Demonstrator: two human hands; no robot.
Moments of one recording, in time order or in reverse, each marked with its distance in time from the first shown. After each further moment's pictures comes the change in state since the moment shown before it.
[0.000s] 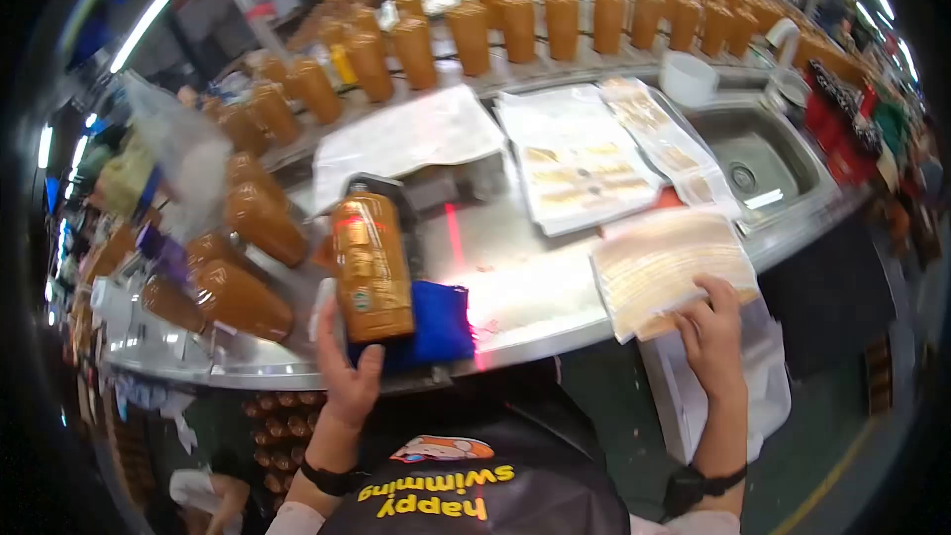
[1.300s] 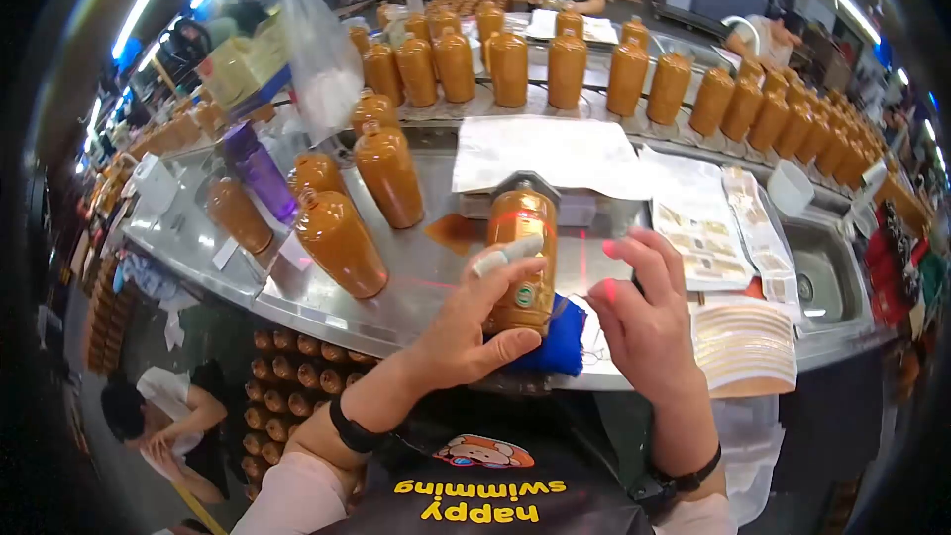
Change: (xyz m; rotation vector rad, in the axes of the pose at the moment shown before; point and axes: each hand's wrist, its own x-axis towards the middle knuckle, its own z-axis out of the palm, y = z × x) left_hand 0.065 0.032 -0.037 -0.364 -0.198 0.117; right_hand 0.127 -0.229 0.038 0.300 0.074 -0.642
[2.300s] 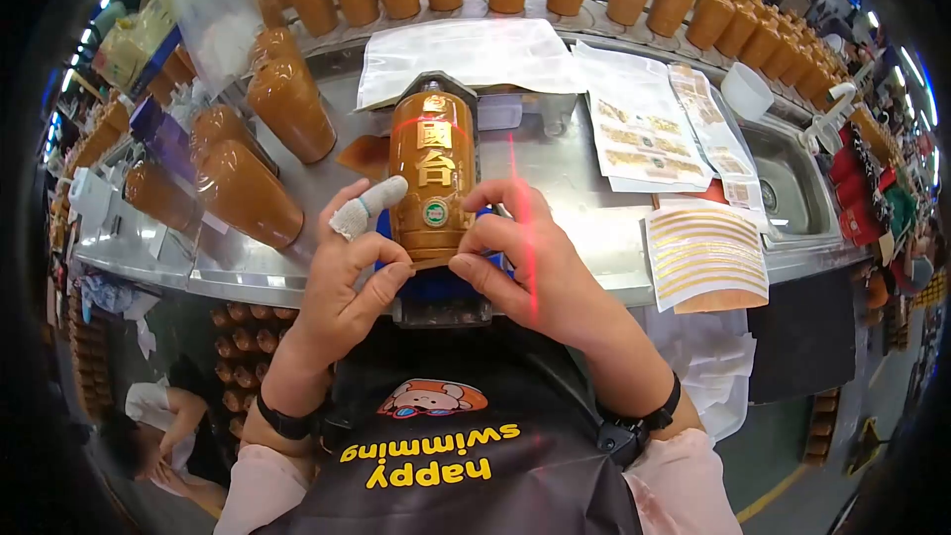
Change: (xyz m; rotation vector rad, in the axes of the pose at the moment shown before) left_hand -0.029 -0.002 -0.022 0.223 -0.044 -0.128; right_hand -0.017 -0.011 0.032 0.652 -0.339 0.352
